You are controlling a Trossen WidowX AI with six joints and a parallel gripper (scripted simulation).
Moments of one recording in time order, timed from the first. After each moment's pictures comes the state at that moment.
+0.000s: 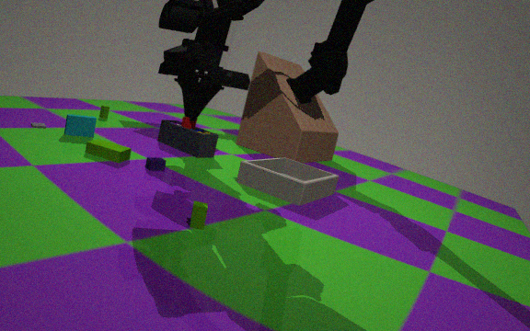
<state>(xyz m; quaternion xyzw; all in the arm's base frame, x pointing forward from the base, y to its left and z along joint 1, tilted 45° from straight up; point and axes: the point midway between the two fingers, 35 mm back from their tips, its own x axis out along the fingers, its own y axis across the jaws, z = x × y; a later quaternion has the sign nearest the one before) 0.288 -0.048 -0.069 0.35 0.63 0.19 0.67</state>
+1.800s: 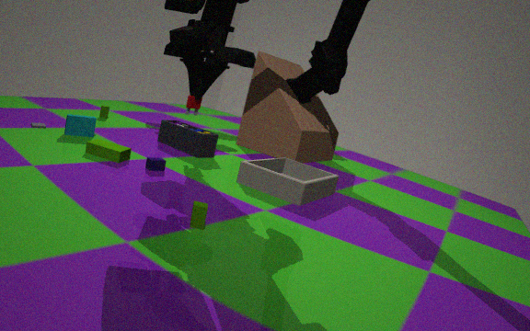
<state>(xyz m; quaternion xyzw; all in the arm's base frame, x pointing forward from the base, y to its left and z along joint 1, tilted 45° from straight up) 0.281 -0.075 -0.042 0.35 0.63 0.19 0.67</state>
